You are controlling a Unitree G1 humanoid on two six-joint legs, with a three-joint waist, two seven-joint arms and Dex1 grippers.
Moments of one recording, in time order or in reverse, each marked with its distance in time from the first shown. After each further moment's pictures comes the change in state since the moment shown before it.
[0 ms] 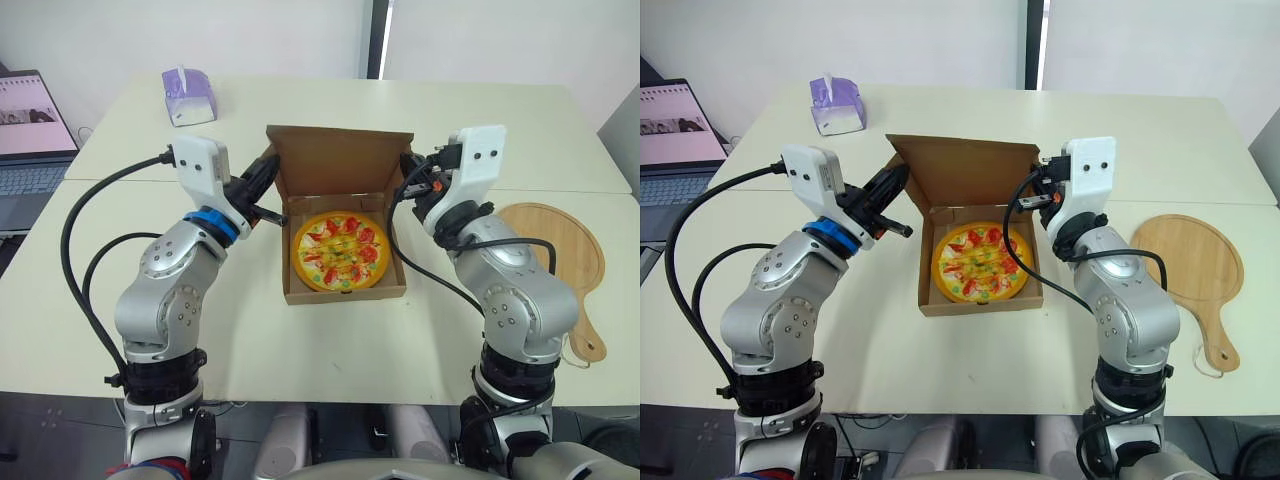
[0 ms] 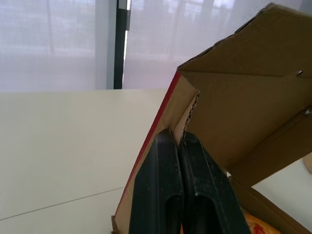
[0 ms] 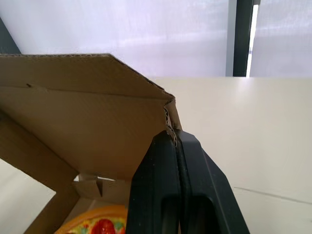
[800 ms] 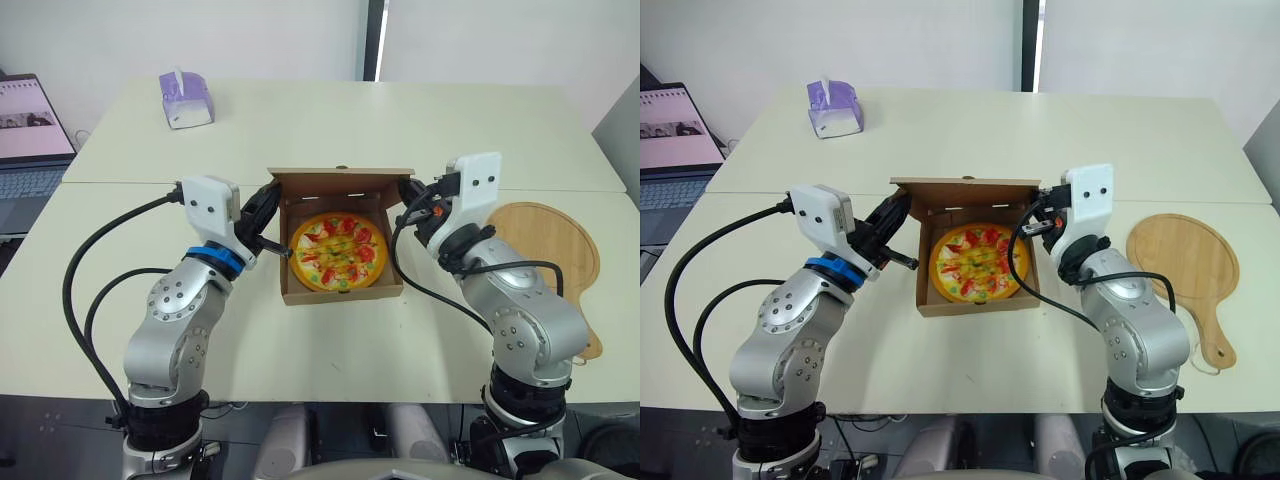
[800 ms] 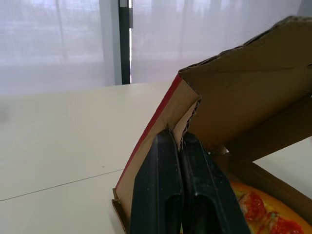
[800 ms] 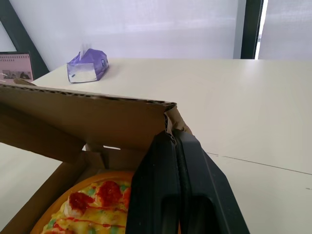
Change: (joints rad) left arm 0.209 -0.017 -0.102 -0.132 0.140 -0.153 0.051; right arm 0.106 -0.037 0.017 -0.070 0.026 0.021 0.061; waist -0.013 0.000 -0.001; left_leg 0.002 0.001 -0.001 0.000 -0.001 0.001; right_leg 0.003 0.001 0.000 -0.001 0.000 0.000
